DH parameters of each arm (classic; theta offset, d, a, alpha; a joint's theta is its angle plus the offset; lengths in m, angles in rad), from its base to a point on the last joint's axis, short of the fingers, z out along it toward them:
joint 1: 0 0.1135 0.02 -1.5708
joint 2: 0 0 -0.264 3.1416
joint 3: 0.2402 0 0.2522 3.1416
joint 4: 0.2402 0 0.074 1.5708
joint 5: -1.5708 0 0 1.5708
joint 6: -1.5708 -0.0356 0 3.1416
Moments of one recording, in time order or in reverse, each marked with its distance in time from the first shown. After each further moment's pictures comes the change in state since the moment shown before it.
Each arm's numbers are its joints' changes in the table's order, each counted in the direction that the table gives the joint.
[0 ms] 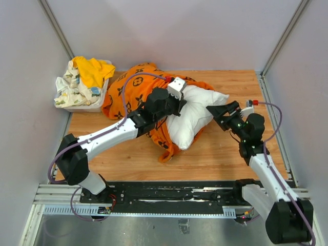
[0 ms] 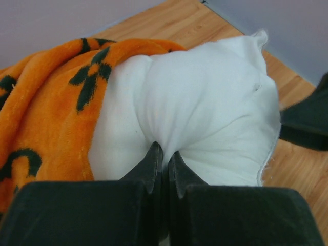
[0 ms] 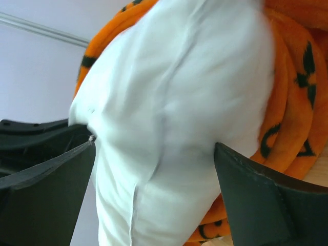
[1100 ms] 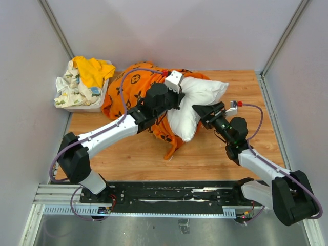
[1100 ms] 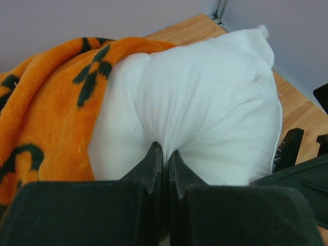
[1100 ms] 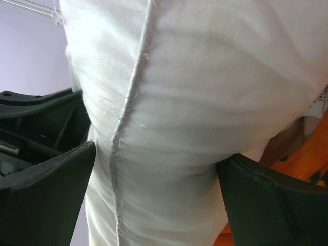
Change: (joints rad) left arm 0.021 0.026 0.107 0.028 0.051 0.000; right arm 0.274 0.148 -0.104 -0.437 -0.222 -0.174
